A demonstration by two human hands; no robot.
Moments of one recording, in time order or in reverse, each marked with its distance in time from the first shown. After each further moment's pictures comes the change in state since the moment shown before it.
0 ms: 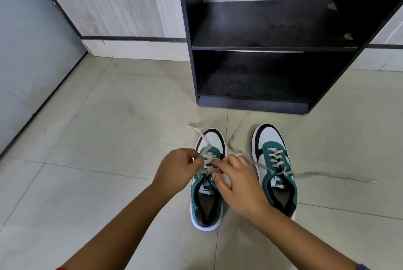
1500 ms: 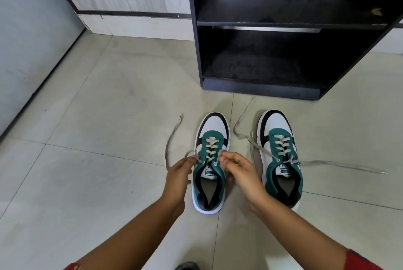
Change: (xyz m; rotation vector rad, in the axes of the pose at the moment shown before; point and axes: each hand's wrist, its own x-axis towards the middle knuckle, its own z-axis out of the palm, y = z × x) left_hand -0.036 -0.021 0.046 -0.846 0.100 -0.647; right_hand -0.002 0.015 0.028 1.013 -0.097 0.728
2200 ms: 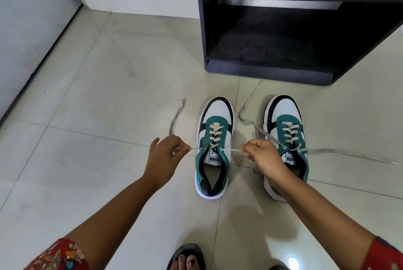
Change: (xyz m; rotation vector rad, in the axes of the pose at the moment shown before) left_hand 0.044 -0.006 -0.048 0.746 -0.002 0.657; right_hand 0.027 -0.009 -0.038 -0.368 0.096 -0.017
